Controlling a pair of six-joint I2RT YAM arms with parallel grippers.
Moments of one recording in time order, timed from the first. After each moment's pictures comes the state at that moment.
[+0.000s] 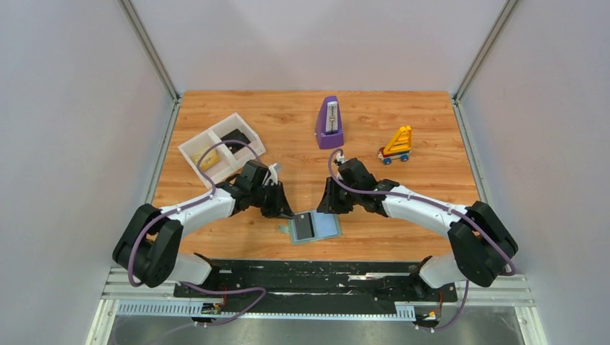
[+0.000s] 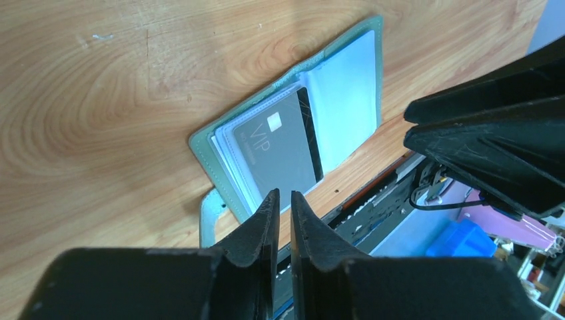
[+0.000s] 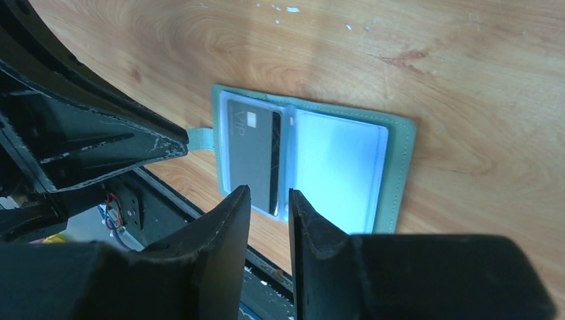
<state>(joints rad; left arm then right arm) -0.54 1.36 0.66 -0.23 0.48 -0.68 0.75 1.43 0.82 -0.24 -0.21 0.74</state>
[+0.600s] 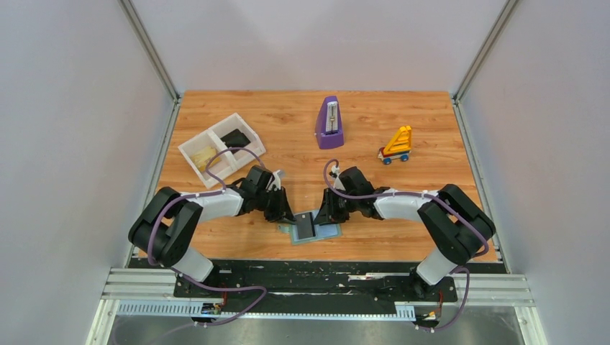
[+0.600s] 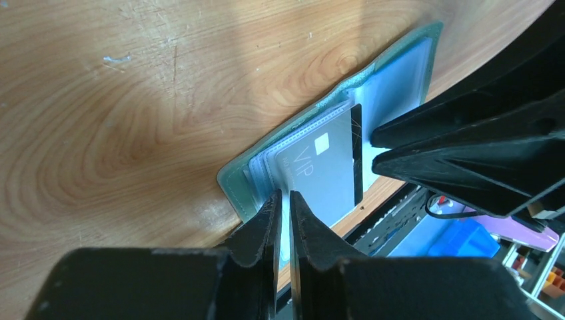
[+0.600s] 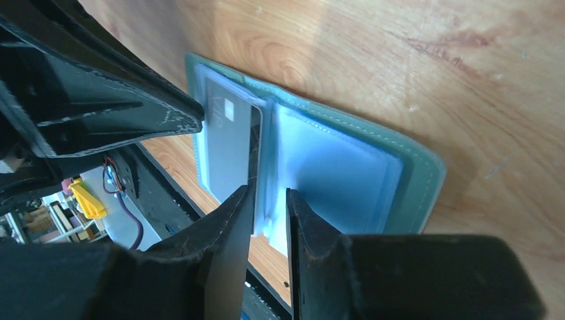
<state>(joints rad) -0.54 1.53 0.61 -0.07 0.51 -0.69 0.68 1.60 0.69 0.05 -0.47 0.72</state>
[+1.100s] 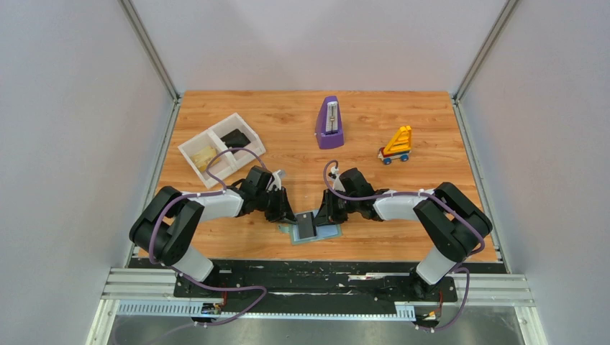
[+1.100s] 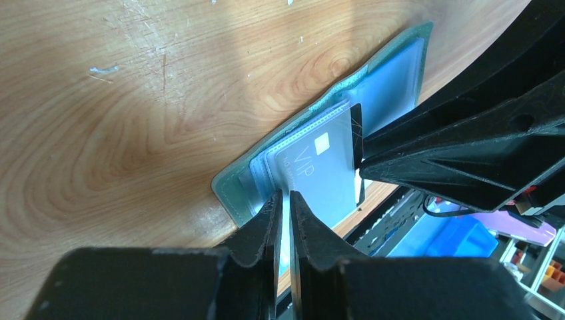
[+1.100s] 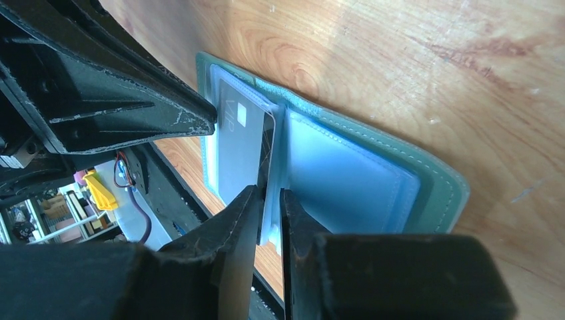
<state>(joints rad) -0.54 1.54 0.60 -0.02 0.53 -0.69 0.68 1.64 0.65 0.16 -0.53 0.74</state>
